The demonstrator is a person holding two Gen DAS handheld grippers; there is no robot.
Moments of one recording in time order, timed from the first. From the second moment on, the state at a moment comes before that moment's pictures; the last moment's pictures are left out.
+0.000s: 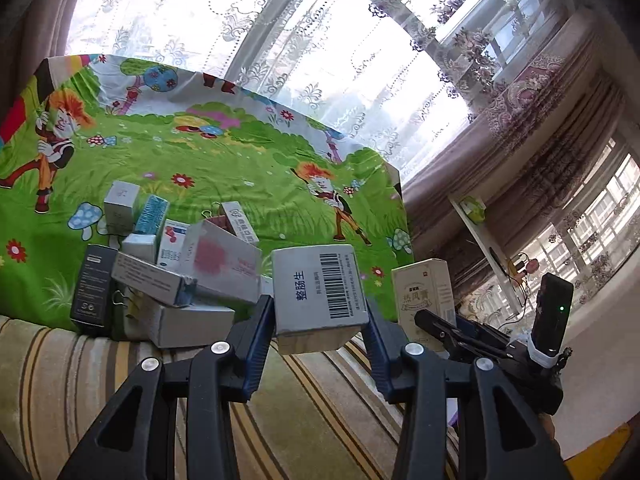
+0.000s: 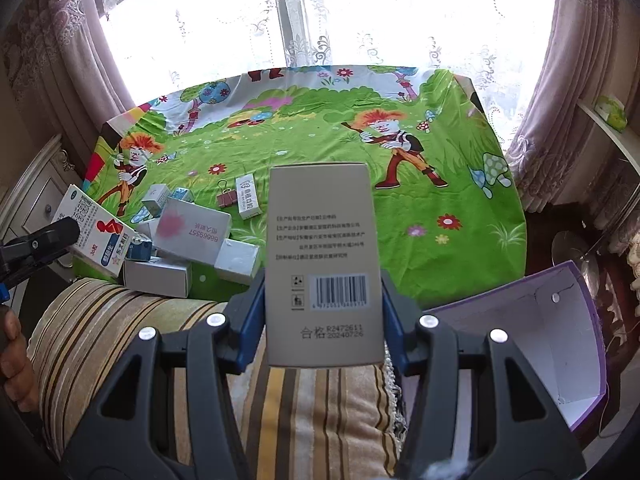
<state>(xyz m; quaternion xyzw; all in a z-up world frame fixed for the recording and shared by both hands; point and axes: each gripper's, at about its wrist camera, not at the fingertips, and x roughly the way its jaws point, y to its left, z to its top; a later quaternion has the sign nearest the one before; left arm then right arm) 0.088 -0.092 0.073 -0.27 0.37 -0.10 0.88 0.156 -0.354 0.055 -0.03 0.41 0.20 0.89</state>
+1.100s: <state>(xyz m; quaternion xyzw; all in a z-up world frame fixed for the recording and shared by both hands) 0.092 -0.219 0.085 -0.18 0.38 -0.23 0.88 0.117 -0.477 0.076 -0.01 0.35 0.01 0.94</state>
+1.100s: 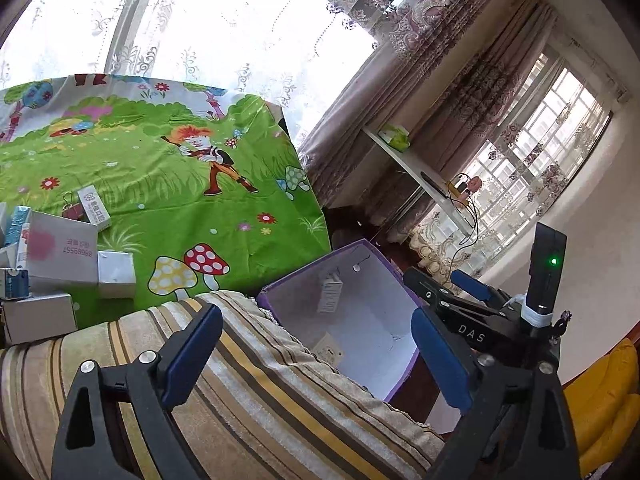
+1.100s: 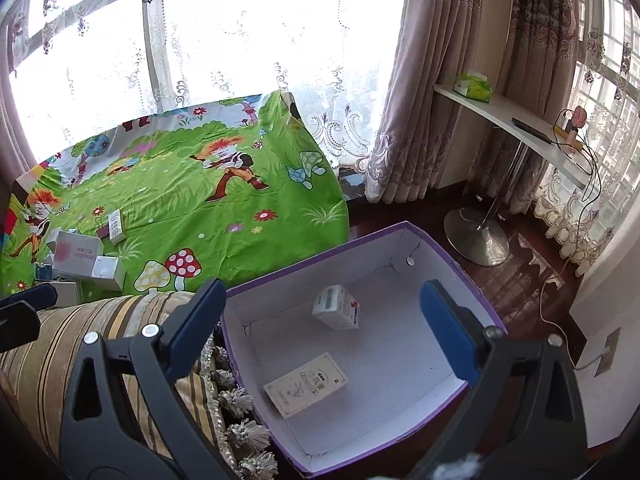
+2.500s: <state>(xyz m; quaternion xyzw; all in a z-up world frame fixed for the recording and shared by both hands) 0.108 -0.009 0.039 -0.15 0.44 -0.08 0.88 0.151 -0.346 0.066 0.04 0.42 0.22 0.88</state>
